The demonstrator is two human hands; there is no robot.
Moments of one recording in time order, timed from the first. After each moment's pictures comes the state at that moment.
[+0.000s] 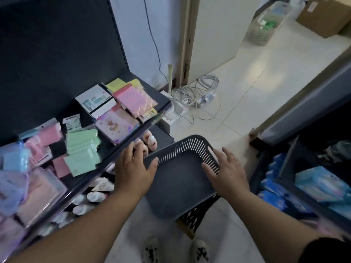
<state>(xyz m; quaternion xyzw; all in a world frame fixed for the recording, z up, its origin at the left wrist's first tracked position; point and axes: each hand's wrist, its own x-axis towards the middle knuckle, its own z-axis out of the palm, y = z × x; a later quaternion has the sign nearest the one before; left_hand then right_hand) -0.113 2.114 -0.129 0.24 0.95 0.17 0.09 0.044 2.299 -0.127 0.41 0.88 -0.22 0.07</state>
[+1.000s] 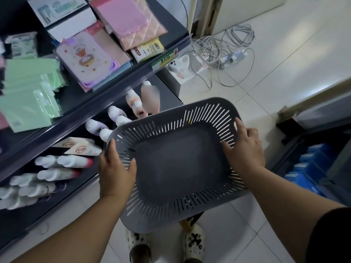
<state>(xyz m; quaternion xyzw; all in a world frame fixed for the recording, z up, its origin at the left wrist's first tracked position) -0.091 2.088 -0.345 -0.01 0.95 0.26 0.14 0.004 2.366 -0.323 0.43 0.88 -0.20 0.09</state>
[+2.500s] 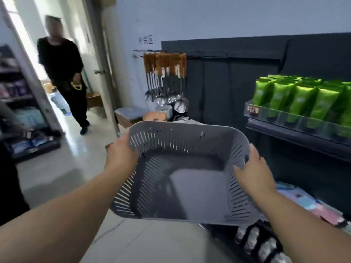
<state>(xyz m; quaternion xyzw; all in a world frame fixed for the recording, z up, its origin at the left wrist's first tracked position) 0.328 1.604 0.197 -0.47 0.79 0.21 -0.33 0.087 1.806 0.163 -0.29 0.90 -0.33 0.03</state>
